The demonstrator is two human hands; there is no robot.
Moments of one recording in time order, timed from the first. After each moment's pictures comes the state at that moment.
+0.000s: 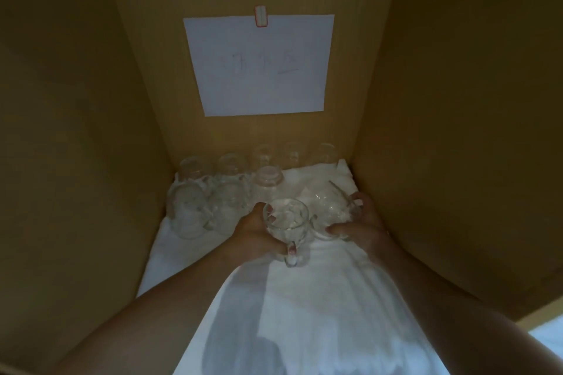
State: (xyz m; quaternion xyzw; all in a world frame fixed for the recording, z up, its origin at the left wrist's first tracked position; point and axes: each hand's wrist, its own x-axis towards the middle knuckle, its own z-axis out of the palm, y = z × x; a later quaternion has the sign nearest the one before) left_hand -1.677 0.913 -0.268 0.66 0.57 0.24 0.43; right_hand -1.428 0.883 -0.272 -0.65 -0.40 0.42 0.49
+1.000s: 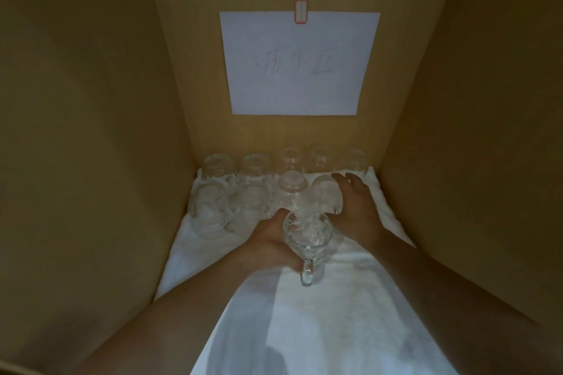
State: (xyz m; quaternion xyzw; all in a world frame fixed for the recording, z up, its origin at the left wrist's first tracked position) left_hand -1.694 0.926 -0.279 0.67 0.52 0.23 0.47; right_hand -1.474 0.946 -0.256 -0.67 -0.70 0.08 0.24
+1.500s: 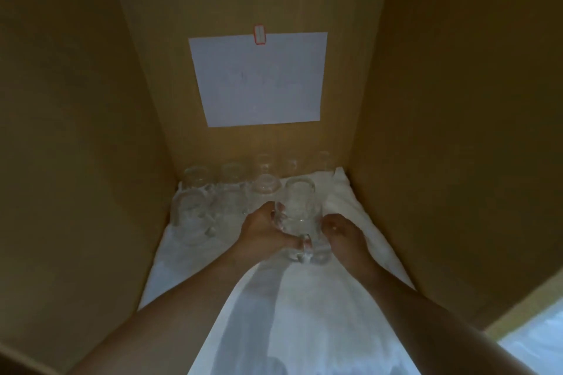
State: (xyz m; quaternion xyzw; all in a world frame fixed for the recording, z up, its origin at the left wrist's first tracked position) left_hand -1.655 0.900 -0.248 0.62 0.57 0.33 0.44; right_hand -1.462 0.866 -0.278 -0.71 -0.49 0.33 0.39
